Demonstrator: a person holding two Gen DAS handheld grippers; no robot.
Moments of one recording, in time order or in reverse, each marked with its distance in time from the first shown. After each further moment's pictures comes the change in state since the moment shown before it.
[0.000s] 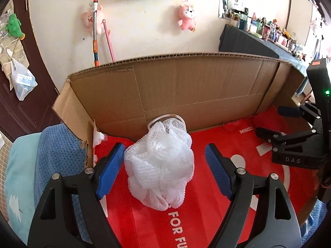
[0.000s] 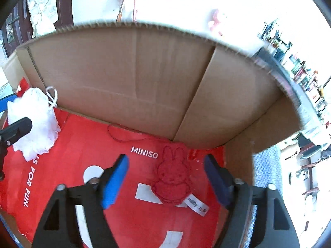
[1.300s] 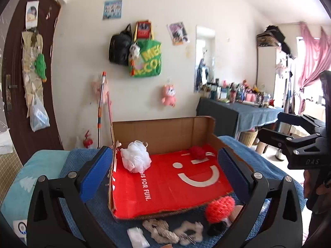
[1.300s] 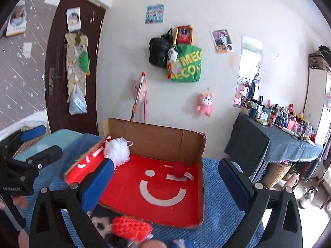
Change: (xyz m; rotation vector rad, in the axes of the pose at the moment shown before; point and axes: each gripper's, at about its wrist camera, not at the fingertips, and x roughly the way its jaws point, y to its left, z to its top) left arm -0.252 -0.047 -0.145 -0.001 -0.577 -0.072; right arm -0.267 0.008 -0.193 0.076 -0.657 0.032
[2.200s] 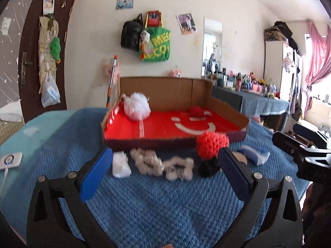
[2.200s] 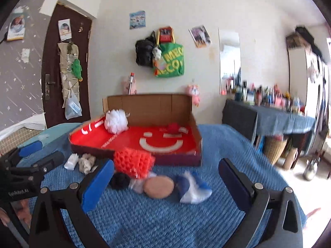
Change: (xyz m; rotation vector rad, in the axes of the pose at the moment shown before) left arm -0.045 -0.031 -0.143 -0.046 0.032 0.075; right arm -0.048 0.007 -0.162 0.141 -0.032 -0.055
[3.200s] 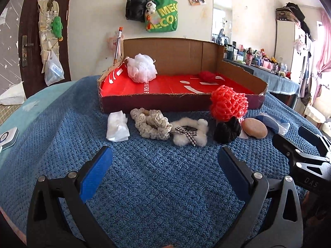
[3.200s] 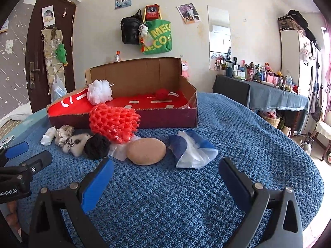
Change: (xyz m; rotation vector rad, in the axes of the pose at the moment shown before) left arm 0.035 0.000 -0.037 -0.008 0.197 0.061; right arm 0.041 -0.007 -0.052 0.028 0.122 -0.087
